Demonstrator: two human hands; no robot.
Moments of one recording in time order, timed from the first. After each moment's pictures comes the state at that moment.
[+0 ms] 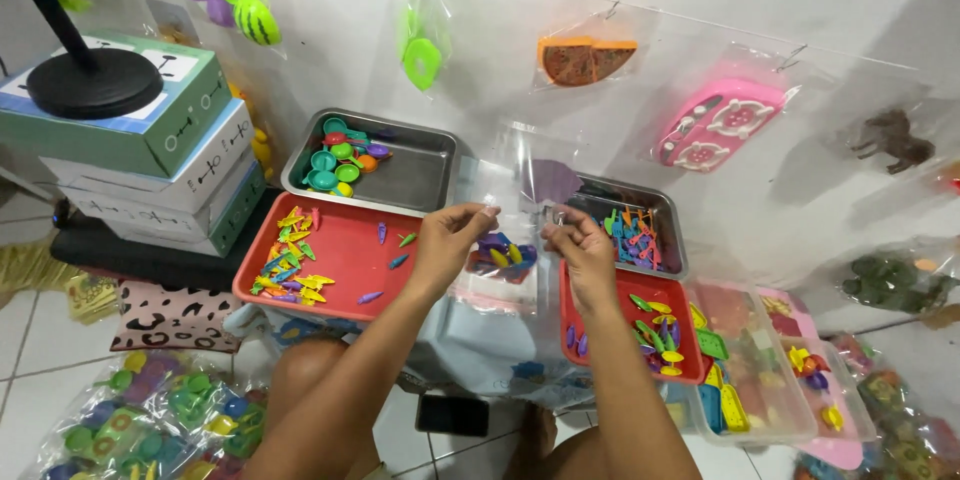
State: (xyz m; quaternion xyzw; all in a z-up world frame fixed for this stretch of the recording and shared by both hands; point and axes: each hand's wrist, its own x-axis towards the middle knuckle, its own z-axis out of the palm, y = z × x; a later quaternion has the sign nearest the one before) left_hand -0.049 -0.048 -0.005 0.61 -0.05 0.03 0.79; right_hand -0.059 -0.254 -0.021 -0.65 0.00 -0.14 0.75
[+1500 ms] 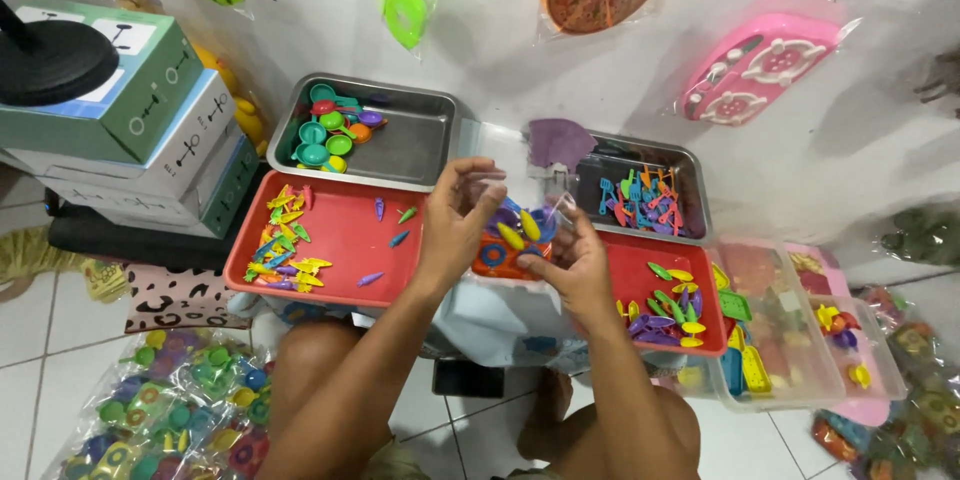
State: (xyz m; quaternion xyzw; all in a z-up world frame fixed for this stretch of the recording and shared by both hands) left_hand -0.050 -0.061 -0.001 0.60 -0.14 0.13 0.78; right_hand -0.096 -0.239 -0.036 -0.64 -0.06 -0.06 0.76
